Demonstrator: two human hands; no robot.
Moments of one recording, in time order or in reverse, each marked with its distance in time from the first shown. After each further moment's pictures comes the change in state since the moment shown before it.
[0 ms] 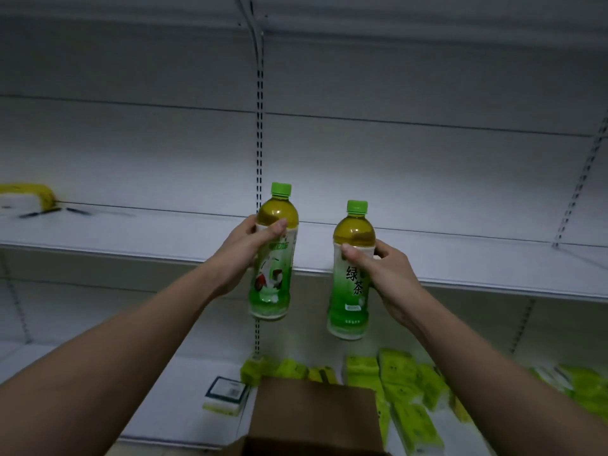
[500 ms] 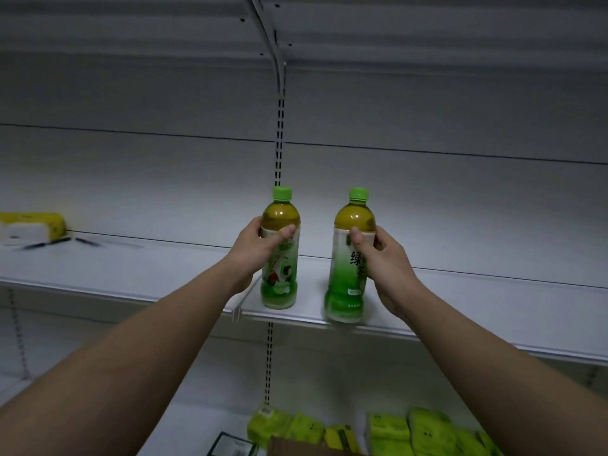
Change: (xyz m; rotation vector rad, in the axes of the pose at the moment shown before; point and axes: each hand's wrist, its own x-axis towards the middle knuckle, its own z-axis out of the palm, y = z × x) left_hand 0.101 0.008 -0.036 0.074 0.207 0.030; right_hand 0.112 -0.017 0.047 0.048 -0.023 -0.139
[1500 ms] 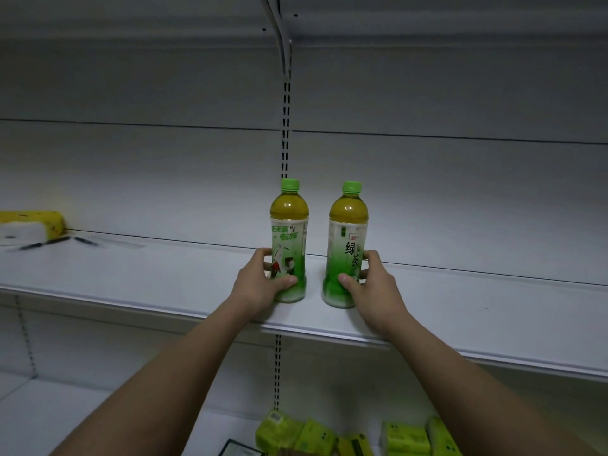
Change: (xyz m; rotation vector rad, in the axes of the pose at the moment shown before) left_hand 0.019 -0.074 0.001 0.363 0.103 -0.030; right_hand 0.025 0.068 0.019 -0.579 0.008 0.024
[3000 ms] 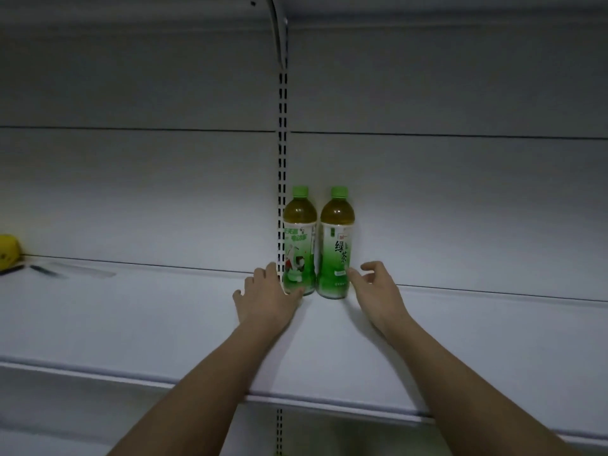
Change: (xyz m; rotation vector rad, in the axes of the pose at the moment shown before) left_hand 0.097 -0.030 0.040 0.702 0.116 -0.039; right_hand 0.107 0.029 0.042 0.065 0.075 0.184
